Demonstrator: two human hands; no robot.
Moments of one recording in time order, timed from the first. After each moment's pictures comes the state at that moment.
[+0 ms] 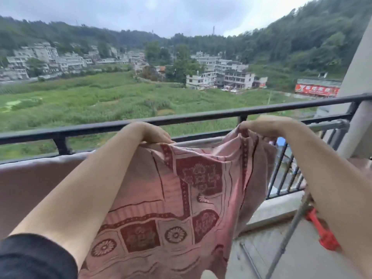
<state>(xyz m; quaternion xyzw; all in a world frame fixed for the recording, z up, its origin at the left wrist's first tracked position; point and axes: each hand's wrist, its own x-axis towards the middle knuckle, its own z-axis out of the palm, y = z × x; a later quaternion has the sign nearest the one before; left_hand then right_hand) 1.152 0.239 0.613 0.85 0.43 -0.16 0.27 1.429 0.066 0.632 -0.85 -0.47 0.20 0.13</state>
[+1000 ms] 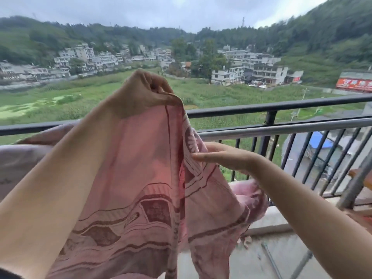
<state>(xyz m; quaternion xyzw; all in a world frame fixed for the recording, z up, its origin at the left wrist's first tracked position) 1.047 0.170 0.679 0.88 0.20 0.37 0.22 1.270 0.069 0.563 -0.47 -0.70 0.46 0.27</state>
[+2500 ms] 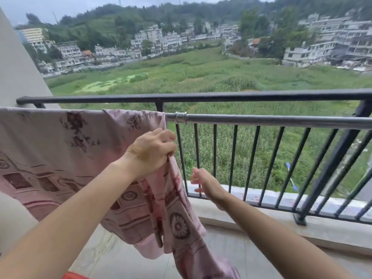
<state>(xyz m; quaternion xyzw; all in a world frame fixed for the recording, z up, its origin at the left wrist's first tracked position) 0.926 0.126 0.526 0.90 0.35 0.16 -0.20 1.128 0.110 0.402 -0.46 -0.57 0.59 0.34</state>
